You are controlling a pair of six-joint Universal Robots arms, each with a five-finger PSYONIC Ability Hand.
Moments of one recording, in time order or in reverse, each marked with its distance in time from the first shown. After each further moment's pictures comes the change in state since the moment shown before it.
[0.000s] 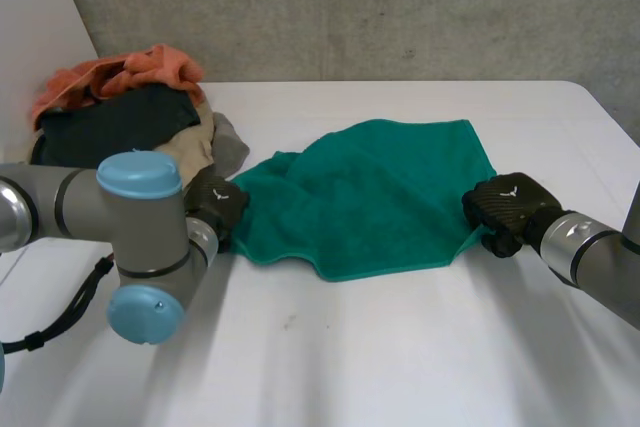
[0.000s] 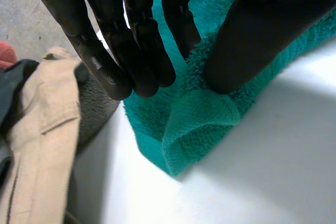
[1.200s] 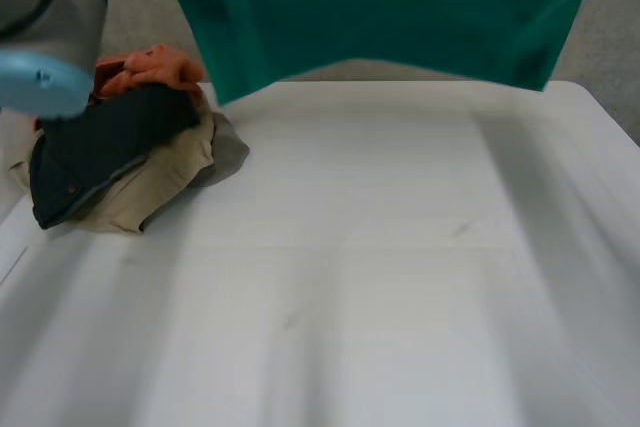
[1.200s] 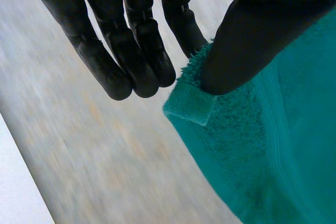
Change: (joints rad) left arm 0.098 0.175 0.733 -0.122 0.027 -0.316; right arm -0.048 -0.102 -0.637 -0.103 0.167 0.036; left_hand 0.000 0.003 0.002 0.001 0.000; right_hand 0.000 0.000 0.000 0.000 0.016
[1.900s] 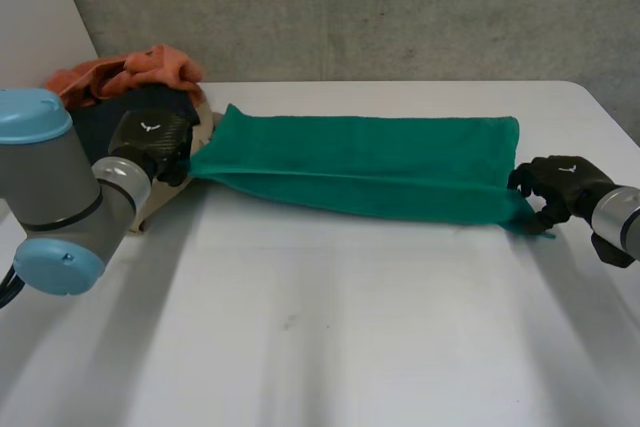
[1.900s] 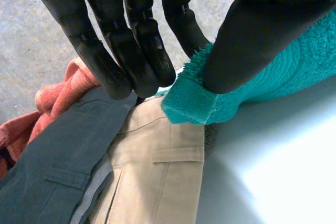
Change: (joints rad) left arm 0.102 0.032 -0.780 0.168 0.131 0.038; right arm -0.136 0.232 0.440 0.179 -0.212 0.136; left_hand 0.000 0.000 0.000 0.002 0.000; right_hand -0.473 -0.509 -0.532 -0.544 -0.556
